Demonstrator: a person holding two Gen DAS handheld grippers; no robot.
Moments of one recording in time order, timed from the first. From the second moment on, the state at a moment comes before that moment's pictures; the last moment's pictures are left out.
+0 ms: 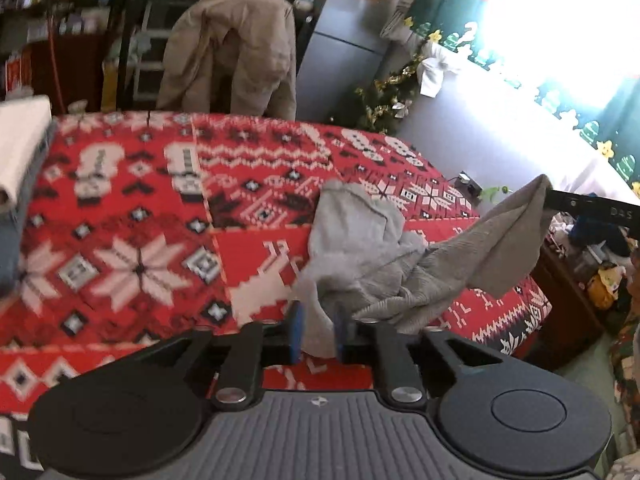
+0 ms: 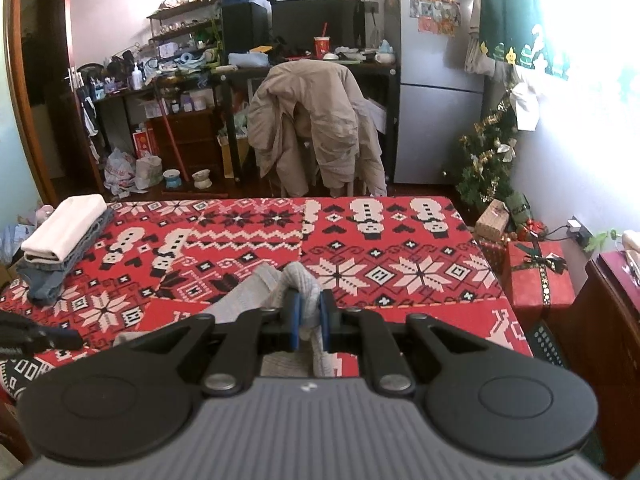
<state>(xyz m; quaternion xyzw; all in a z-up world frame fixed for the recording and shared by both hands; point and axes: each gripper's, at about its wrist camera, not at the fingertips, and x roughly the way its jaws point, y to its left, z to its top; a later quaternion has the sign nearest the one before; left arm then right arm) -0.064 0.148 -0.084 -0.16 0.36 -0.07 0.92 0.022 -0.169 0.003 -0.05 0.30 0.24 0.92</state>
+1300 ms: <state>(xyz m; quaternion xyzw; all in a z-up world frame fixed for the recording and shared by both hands) -0.058 0.170 0.085 -0.16 0.23 -0.07 0.96 -0.017 -0.177 0.103 -0.03 0.19 0.28 0.94</state>
